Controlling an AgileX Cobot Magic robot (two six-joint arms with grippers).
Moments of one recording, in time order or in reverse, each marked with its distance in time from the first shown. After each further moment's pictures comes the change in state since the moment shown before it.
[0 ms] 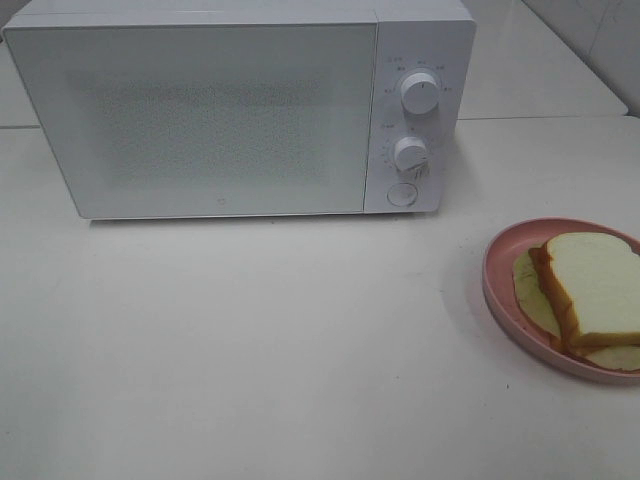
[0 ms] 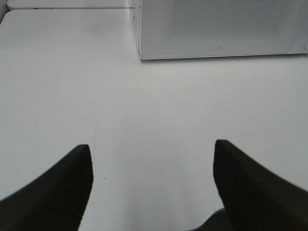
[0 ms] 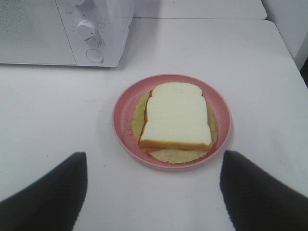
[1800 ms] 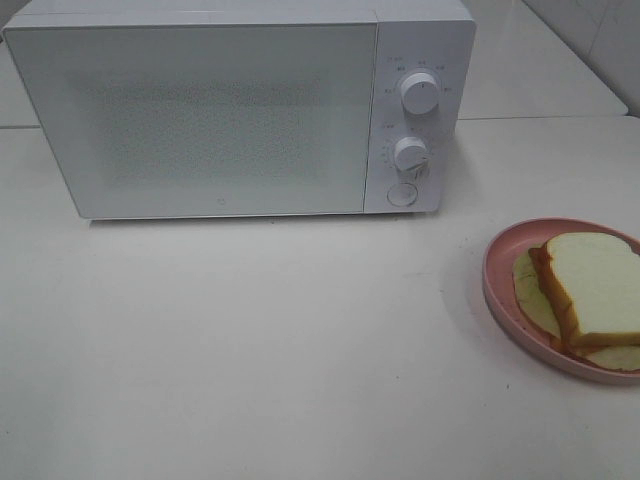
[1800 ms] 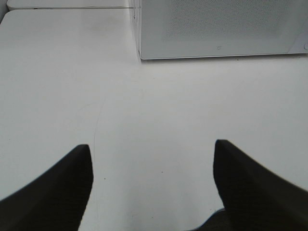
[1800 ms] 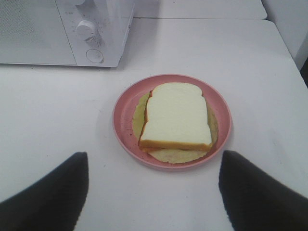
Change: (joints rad) left arm 0.000 0.000 0.000 0.000 0.000 0.000; right arm 0.000 0.000 0.000 0.000 0.000 0.000
